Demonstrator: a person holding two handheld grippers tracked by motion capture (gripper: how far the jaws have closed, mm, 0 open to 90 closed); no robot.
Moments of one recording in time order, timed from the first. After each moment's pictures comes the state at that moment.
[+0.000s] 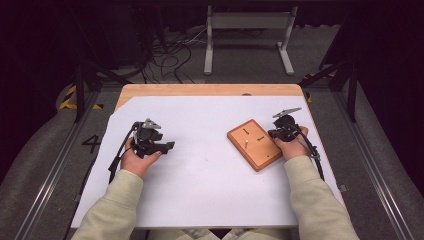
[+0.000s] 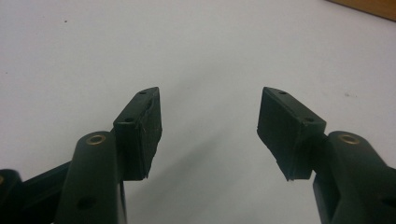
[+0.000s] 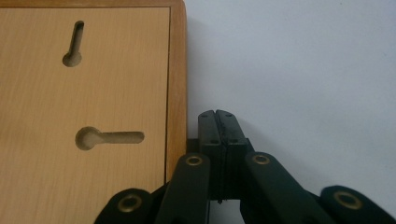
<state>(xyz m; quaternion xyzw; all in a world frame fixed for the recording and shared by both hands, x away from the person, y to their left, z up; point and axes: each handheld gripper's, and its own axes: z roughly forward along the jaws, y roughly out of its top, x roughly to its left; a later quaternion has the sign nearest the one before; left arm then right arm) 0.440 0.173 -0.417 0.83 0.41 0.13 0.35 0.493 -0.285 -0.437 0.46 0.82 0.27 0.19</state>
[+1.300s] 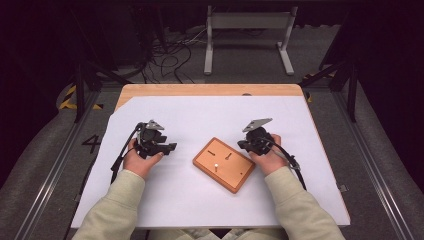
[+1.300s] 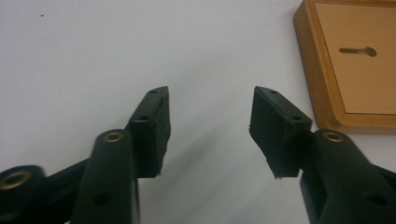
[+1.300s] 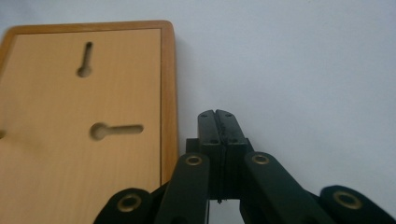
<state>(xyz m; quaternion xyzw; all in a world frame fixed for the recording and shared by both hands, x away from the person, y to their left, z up) 0.441 0.165 -0.422 0.84 0.40 0.11 0.35 0.442 -0.200 -0.420 0.33 0.87 0.33 0.15</state>
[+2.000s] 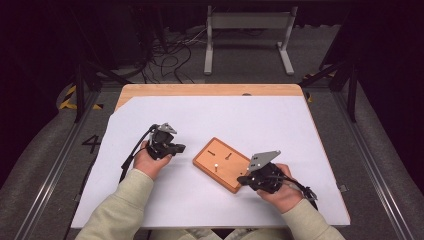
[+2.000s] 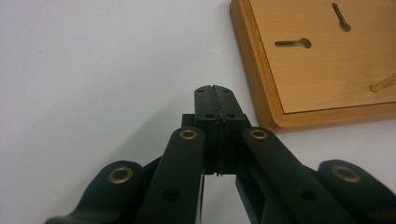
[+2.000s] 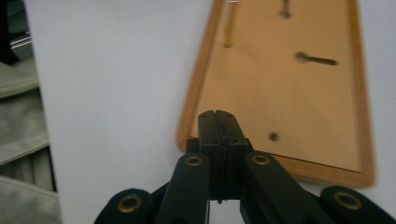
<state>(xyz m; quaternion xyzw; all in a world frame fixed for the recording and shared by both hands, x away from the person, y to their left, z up) 0.442 0.138 -0.427 0.87 0.35 0.05 0.35 0.335 -0.189 -0.414 0.21 0.92 0.34 0.07</state>
